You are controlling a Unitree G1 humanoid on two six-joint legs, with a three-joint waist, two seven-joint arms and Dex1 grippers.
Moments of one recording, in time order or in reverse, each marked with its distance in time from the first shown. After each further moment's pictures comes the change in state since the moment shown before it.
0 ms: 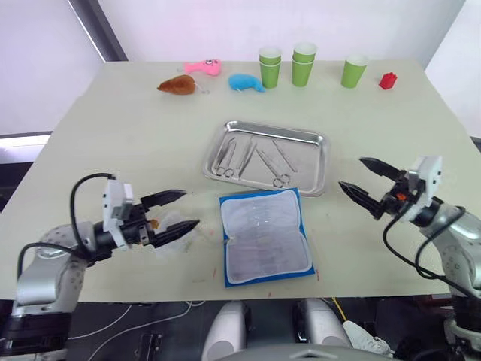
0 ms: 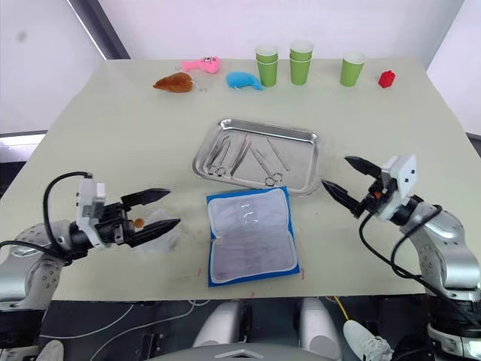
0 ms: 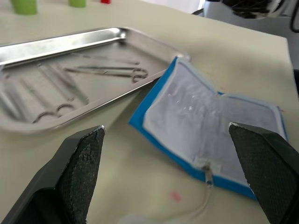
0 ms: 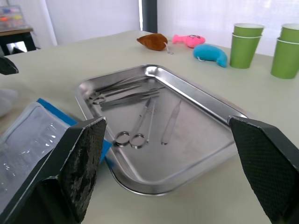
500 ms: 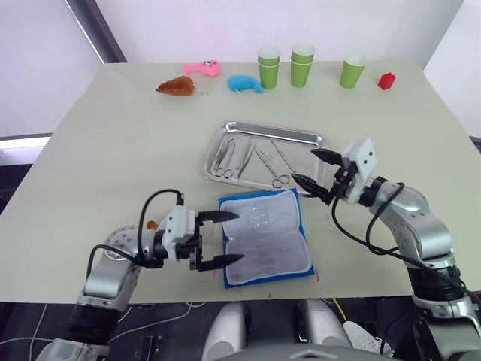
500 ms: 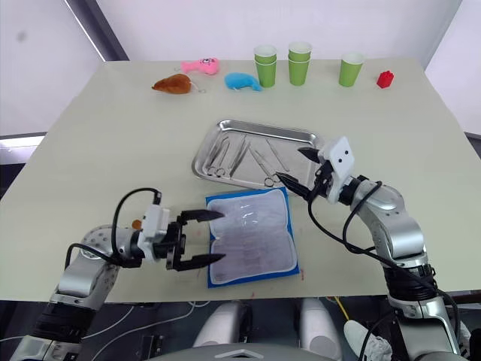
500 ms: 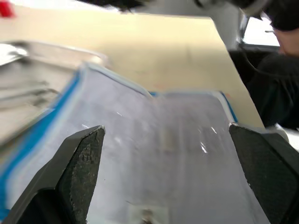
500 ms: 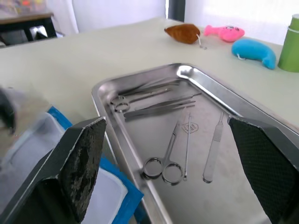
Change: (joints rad) left arm -0.077 -0.119 -0.320 -0.080 0.123 -0.216 -0.065; right arm -0.241 0.136 0.245 -0.021 -0.146 0.129 -0.144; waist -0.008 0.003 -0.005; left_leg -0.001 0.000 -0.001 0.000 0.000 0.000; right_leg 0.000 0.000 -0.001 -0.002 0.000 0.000
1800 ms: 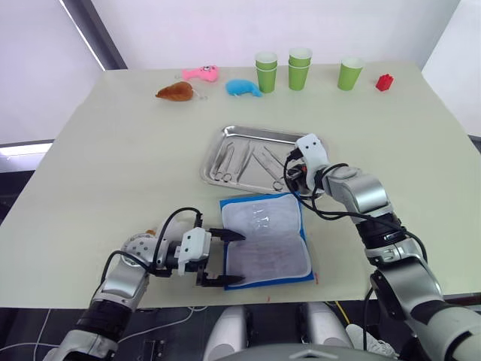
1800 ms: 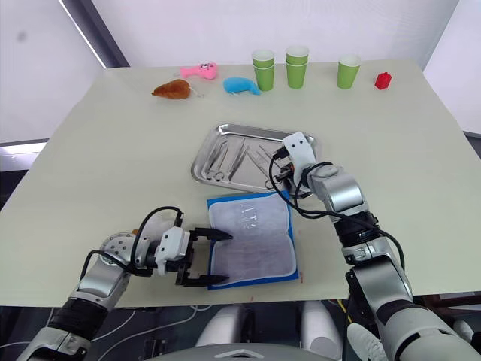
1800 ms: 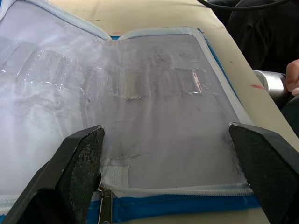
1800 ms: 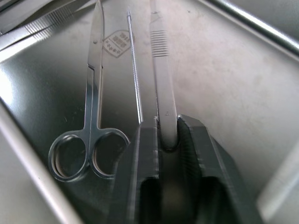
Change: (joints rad) left arm -0.037 -0.010 -0.187 0.261 0.211 -0.287 -0.099; right arm -0.438 0.213 0.201 0.473 -0.272 0.500 -0.405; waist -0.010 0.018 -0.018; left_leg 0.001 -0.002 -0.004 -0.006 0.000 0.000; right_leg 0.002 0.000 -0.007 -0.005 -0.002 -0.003
